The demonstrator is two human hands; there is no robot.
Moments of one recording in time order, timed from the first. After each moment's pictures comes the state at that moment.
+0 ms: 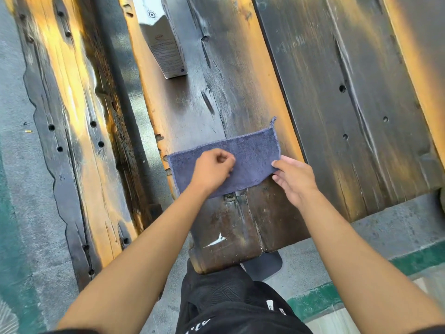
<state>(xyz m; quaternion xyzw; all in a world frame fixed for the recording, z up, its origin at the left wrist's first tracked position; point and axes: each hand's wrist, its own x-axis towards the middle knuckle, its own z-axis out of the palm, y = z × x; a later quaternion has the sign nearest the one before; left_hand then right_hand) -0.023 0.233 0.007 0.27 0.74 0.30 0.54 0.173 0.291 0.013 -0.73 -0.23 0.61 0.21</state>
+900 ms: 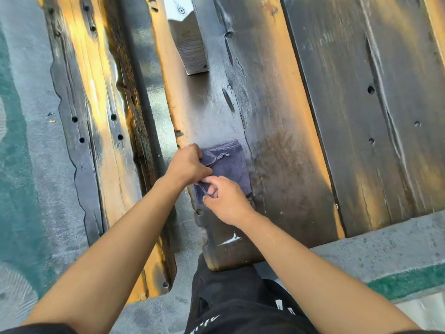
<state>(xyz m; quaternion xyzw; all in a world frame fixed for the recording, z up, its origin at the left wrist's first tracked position) -0.113 0.217 0.009 0.39 0.82 0.02 0.41 0.040 0.197 0.010 -0.48 -0.68 0.55 -0.03</state>
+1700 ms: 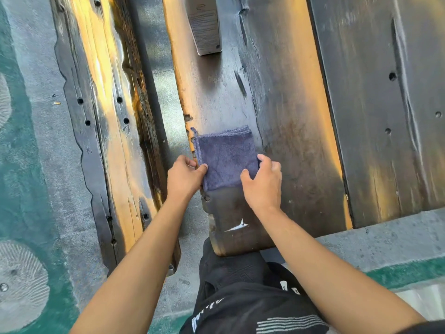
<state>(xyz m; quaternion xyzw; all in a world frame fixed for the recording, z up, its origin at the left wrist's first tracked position) -0.106 0.137 -0.029 0.15 0.87 0.20 0.42 0.068 0.197 0.000 -0.70 -0.60 0.38 0.00</state>
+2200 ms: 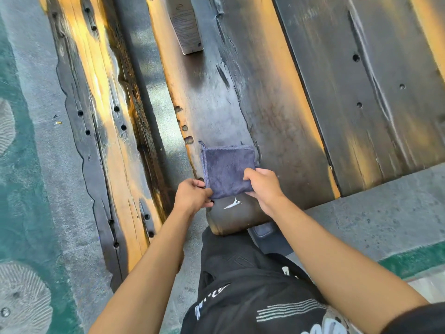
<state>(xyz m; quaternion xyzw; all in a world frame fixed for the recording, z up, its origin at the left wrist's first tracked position) -0.044 0.068 -0.016 0.05 0.80 0.25 0.54 0.118 0.155 0.022 -0.68 -0.28 0.67 0.11</state>
